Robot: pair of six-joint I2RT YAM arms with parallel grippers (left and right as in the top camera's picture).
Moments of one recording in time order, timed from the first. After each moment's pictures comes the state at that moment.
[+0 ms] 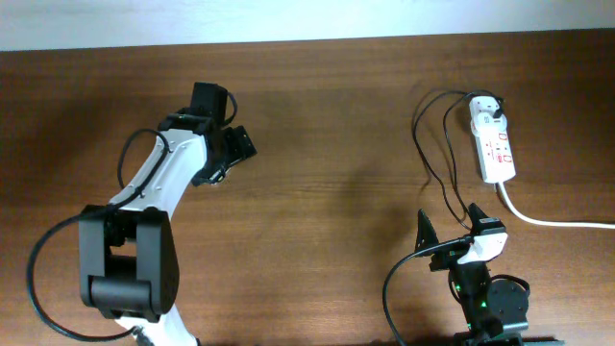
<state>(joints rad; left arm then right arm) -0.15 1.92 1.38 -0.75 -0.04 -0.60 0.08 0.01 0.01 -0.07 -0.06 0.12</state>
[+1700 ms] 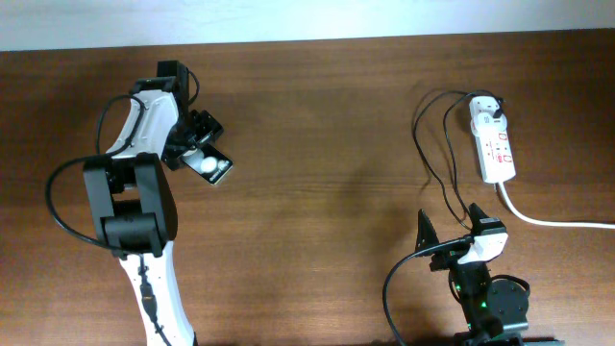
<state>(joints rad) 0.04 2.33 1.87 -1.02 -0.02 -0.67 0.08 0.01 0.01 -0.07 -0.05 0.12</state>
